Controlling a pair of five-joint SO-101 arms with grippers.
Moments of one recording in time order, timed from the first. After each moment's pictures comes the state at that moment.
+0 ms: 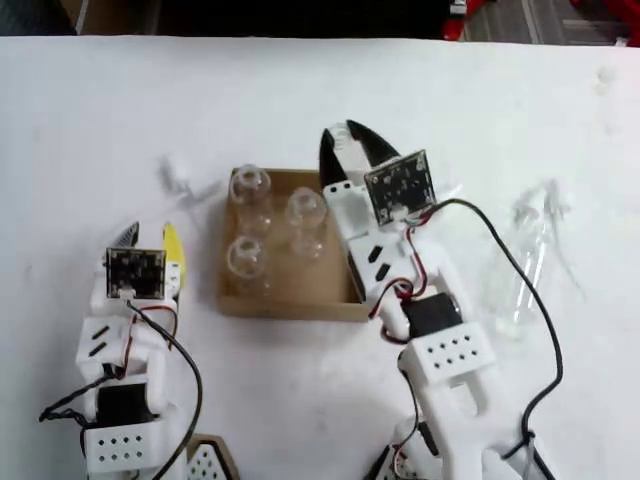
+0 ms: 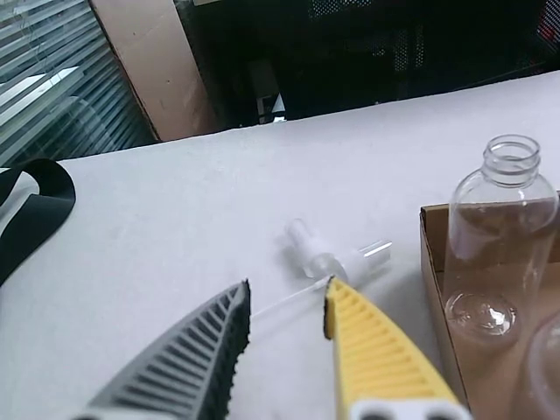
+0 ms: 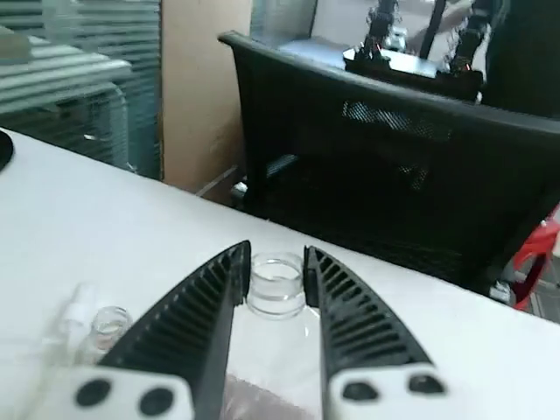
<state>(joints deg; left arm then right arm) -13.4 -99.8 97.3 29.8 -11.2 -22.0 -47.0 59.3 -3.1 10.5</state>
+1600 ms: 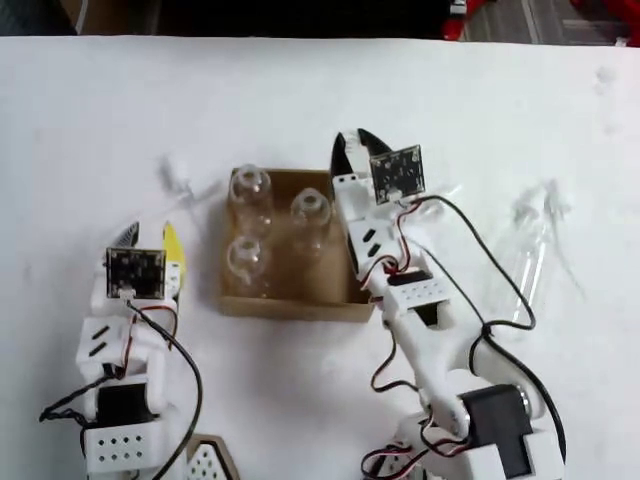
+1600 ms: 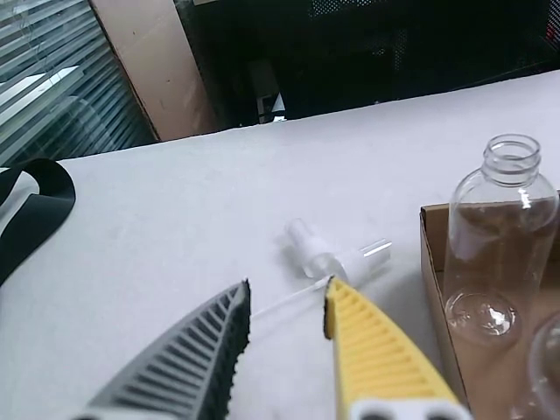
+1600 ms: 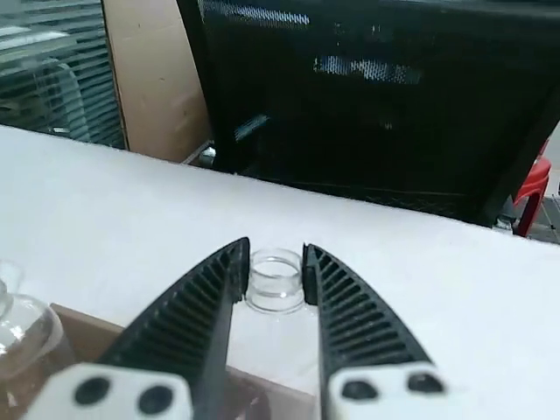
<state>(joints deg) -13.4 -99.8 97.3 29.8 -11.2 -17.3 -11.6 59.8 -36.2 5.8</state>
